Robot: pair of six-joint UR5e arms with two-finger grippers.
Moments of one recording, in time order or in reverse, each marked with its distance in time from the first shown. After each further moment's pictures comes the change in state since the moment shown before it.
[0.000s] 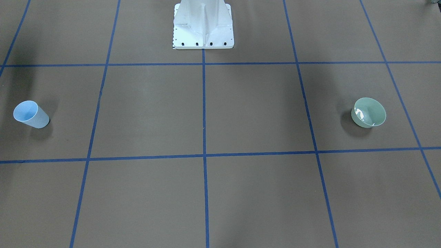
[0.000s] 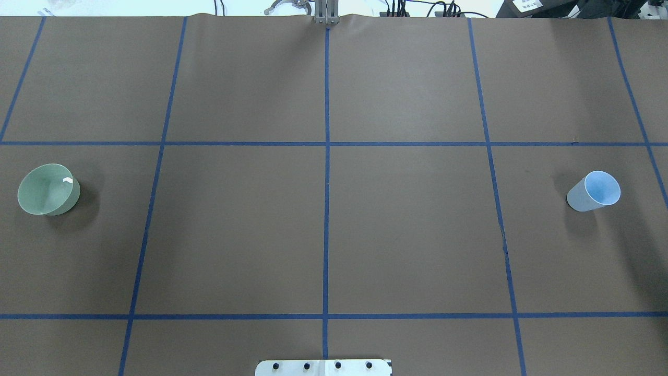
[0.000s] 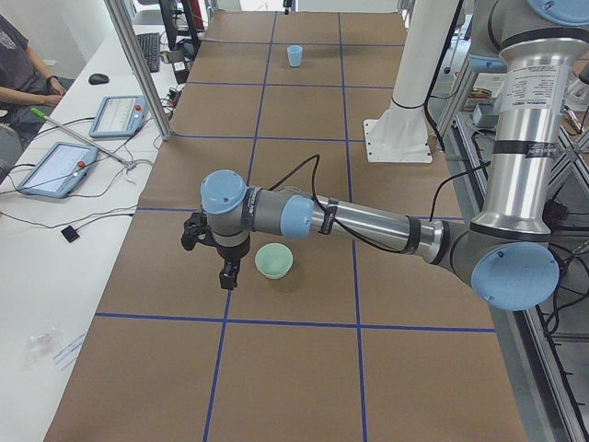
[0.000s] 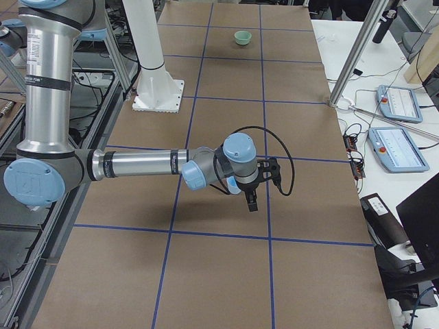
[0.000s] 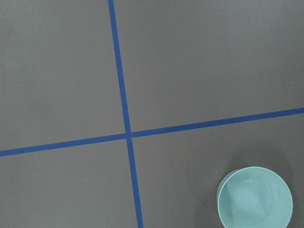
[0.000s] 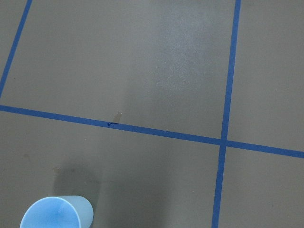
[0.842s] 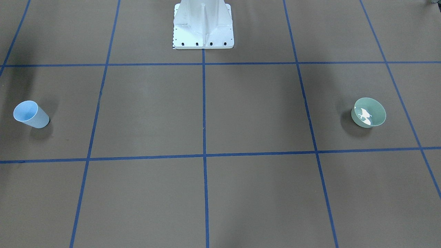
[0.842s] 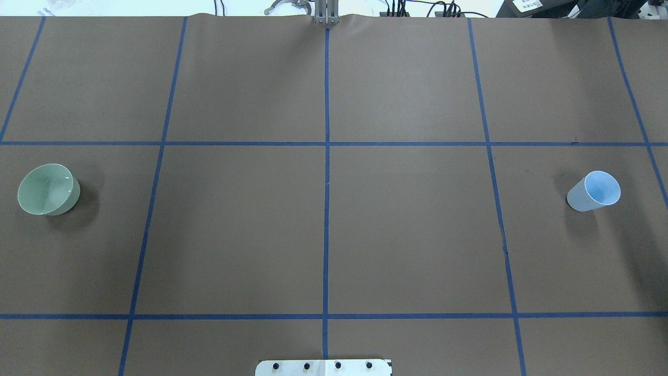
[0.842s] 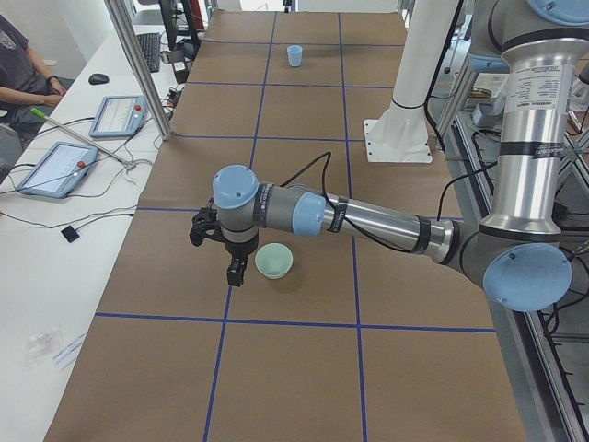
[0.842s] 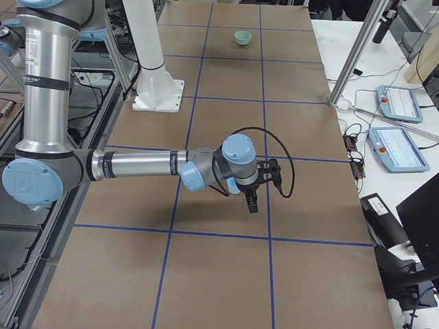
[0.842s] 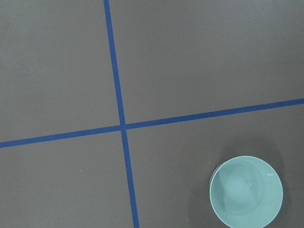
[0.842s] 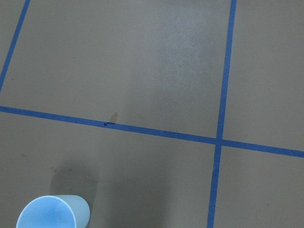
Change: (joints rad) left arm -0.002 0.044 -0.072 -0.005 0.003 -0.007; right arm 0.031 -0.004 0.004 0.000 0.007 -0.008
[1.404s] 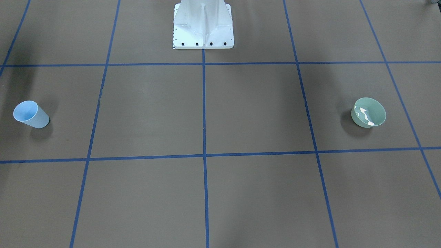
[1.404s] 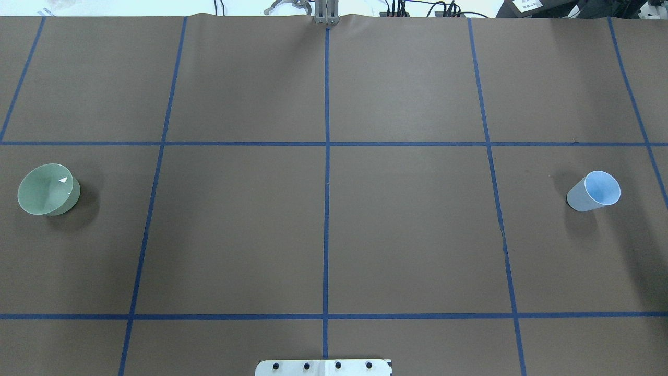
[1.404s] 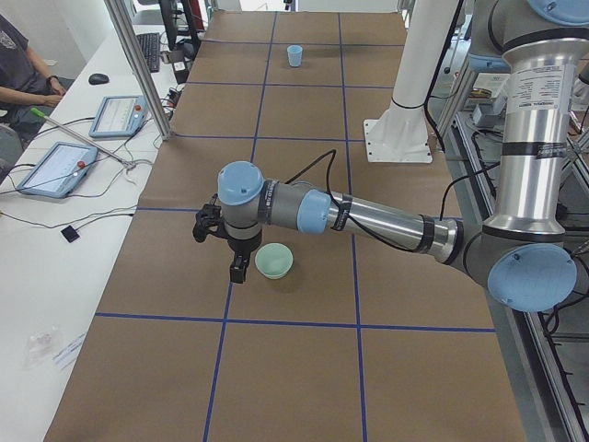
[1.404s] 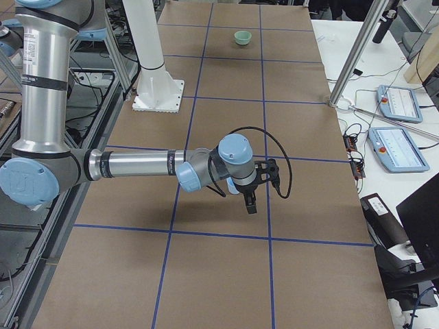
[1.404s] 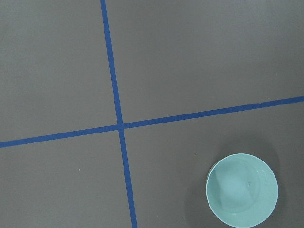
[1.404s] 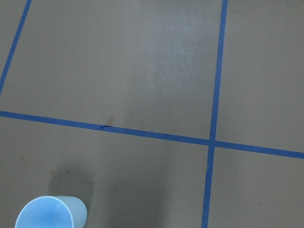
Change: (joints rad) left arm -0.002 0.013 -0.022 0.000 -0.001 -0.001; right arm 0.009 -0.012 0.010 0.007 -0.004 0.003
